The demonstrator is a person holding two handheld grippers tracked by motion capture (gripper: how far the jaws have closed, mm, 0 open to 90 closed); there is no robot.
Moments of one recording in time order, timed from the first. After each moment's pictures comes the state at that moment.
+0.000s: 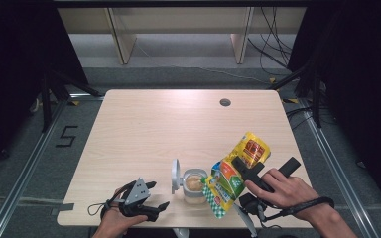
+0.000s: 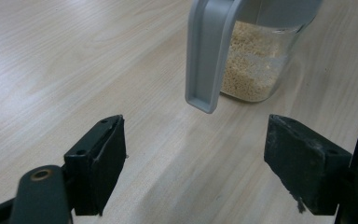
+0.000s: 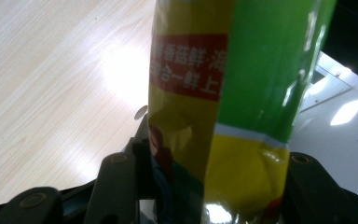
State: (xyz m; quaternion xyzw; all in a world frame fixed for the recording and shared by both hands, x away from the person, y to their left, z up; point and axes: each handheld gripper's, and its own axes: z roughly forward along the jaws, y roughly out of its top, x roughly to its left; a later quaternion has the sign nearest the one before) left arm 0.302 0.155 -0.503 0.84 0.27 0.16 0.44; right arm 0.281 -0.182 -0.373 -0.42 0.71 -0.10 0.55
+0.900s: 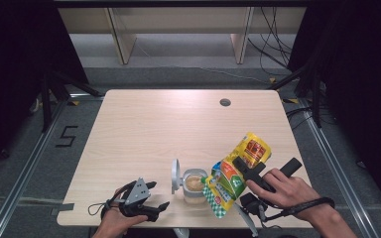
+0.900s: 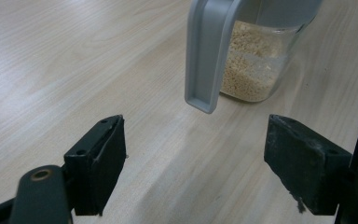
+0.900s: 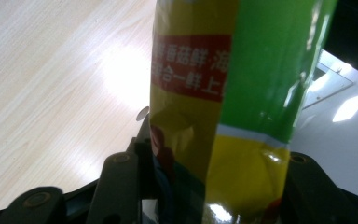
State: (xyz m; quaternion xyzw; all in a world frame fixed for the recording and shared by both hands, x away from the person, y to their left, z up) left arm 0.301 0.153 -0.505 0.83 0.28 0.15 0.45; right arm 0.282 -0.185 -0.373 -0.41 0.72 -0.10 0.55
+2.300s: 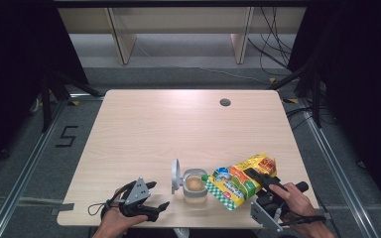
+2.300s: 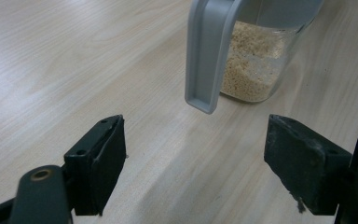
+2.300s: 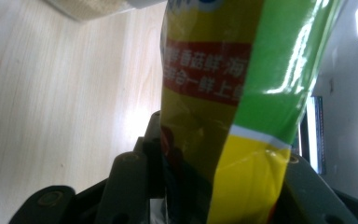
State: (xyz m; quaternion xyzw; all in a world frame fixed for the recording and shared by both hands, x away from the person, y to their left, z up) left arm 0.301 0.154 -0.504 0.84 0.28 0.15 0.45; right arm 0.280 -0.237 -0.433 -0.15 0.81 0.18 0.53
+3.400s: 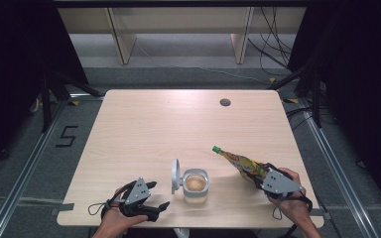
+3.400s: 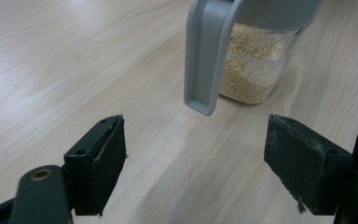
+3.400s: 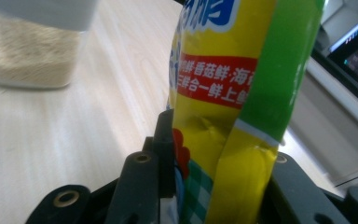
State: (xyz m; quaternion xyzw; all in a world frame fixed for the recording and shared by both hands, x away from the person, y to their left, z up) left arm 0.301 0.154 -0.503 0.83 0.28 0.15 0.45; right arm 0.340 -0.274 -0.472 0.10 0.82 0.43 0.37
